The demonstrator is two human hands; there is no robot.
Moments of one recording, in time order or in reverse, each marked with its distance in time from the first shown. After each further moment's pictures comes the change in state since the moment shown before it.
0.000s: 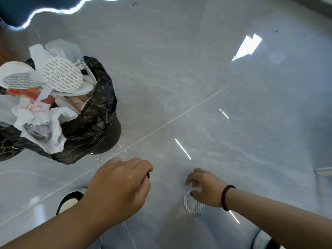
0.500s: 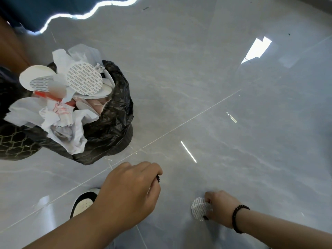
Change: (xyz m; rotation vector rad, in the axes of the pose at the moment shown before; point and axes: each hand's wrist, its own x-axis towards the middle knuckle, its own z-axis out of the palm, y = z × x) left_hand -0.007 -0.004 -0.008 -0.077 -0.007 -0.071; right_hand -0.014 -0.004 0.029 -0.123 -0.170 0.307
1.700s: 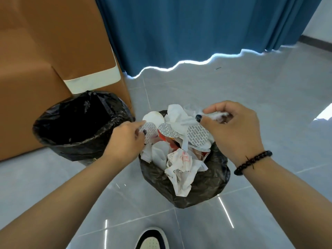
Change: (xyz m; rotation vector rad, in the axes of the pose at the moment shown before) left_hand 0.013 -0.199 -0.140 -0.054 0.514 -0.587; right_hand -0.014 -0.305 -0.239 0.681 0.959 -0.578
